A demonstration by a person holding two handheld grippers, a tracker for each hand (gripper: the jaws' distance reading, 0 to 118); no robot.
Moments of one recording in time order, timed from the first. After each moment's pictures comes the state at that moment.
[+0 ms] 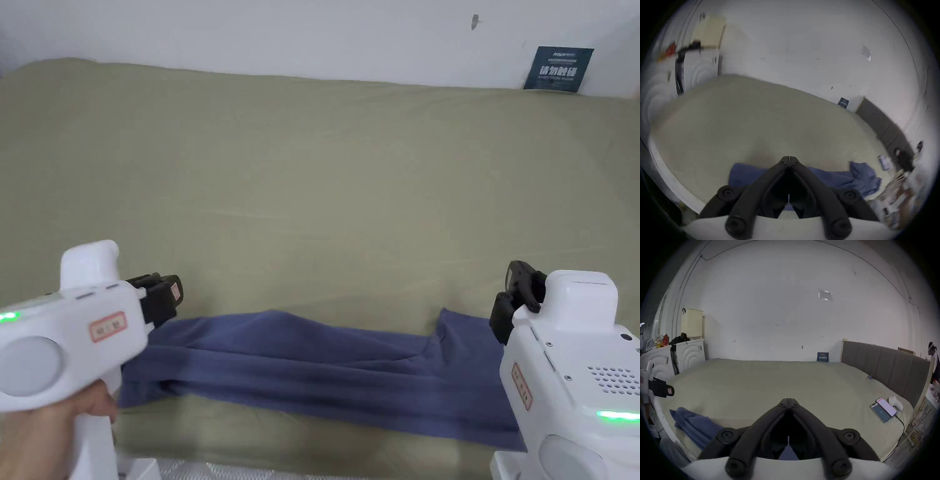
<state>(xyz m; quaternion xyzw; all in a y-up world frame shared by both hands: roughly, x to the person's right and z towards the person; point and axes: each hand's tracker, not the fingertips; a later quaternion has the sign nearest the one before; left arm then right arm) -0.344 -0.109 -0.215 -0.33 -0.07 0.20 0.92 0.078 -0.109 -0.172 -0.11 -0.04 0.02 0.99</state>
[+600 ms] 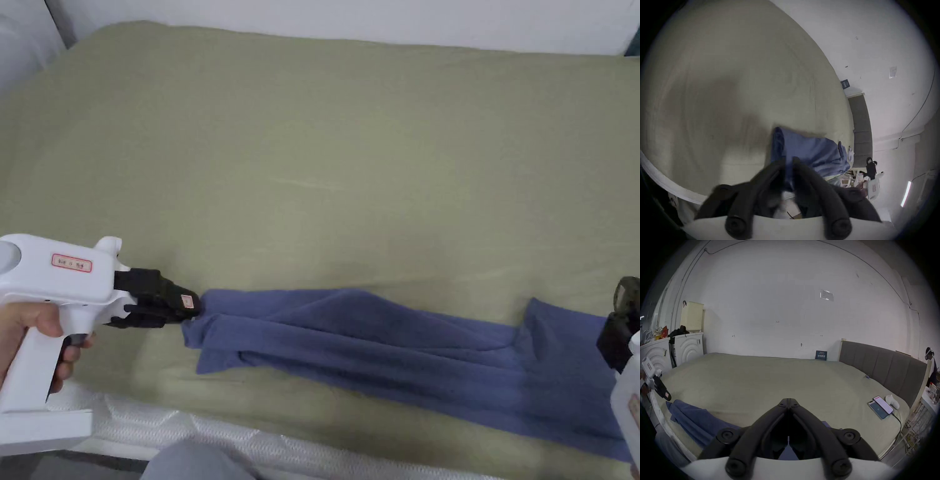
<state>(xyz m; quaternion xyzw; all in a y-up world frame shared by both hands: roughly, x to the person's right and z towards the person) -0.498 -0.162 -0.271 -0.54 -0.15 0.35 0.75 0.069 -0.129 -0.167 -0.13 -0.05 0.03 0.99</state>
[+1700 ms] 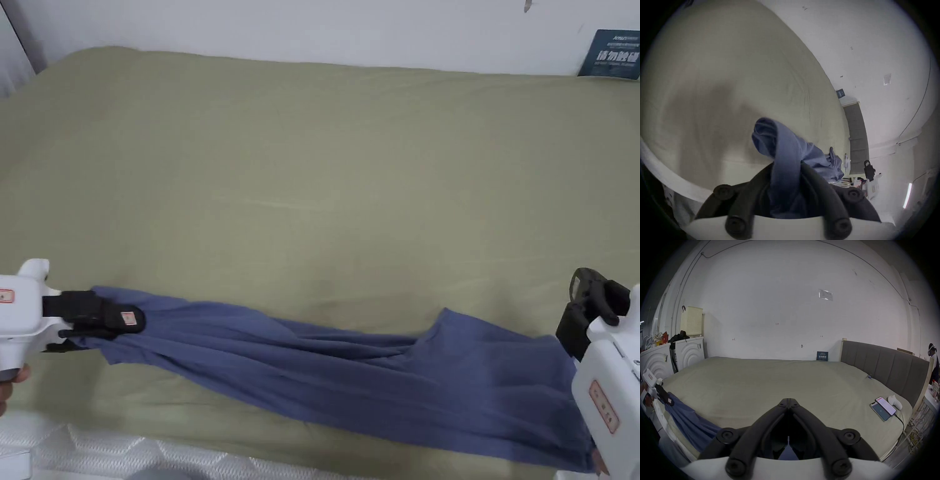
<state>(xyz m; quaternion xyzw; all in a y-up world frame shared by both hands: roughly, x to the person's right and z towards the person) -0.515 -0.143 -0.243 -0.48 -0.13 0.35 0.79 0.082 -0.115 -0.175 -0.12 -0.04 0.01 0.99</state>
